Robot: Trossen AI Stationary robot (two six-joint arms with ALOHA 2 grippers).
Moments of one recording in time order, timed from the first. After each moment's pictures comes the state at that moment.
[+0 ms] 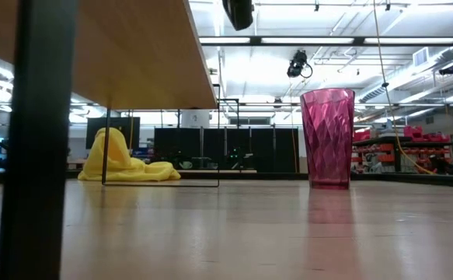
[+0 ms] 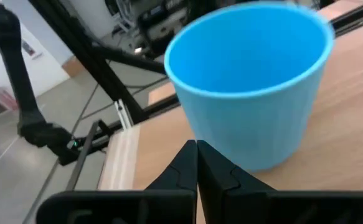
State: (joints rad) left arm -0.75 1.02 0.75 -0.44 -0.83 -0.67; right arm 0.44 1.91 1.33 0.27 0.37 0.59
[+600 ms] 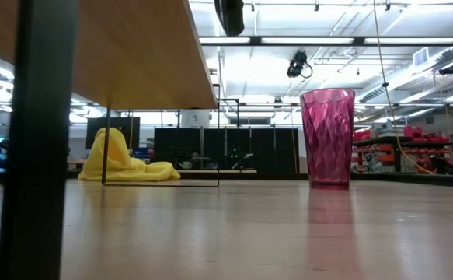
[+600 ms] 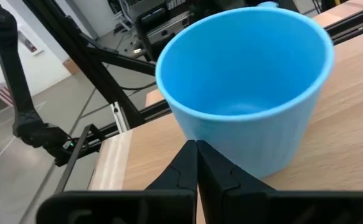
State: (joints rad) left arm -0.69 1.02 0.75 -0.41 -0.77 -0.61; right arm 0.39 1.91 1.33 0.28 0.33 0.56
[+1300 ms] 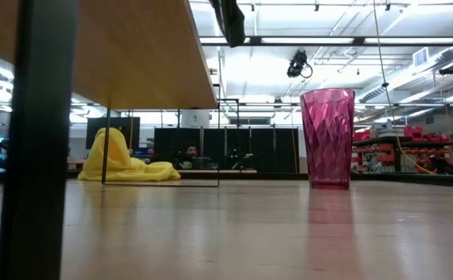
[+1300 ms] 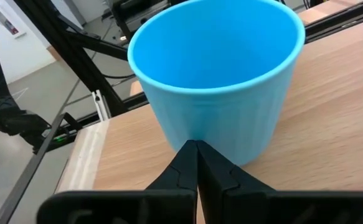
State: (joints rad) left arm -0.69 1.02 0.75 -0.43 -0.73 -0.60; right arm 0.35 1.91 1.33 0.22 0.33 0.52
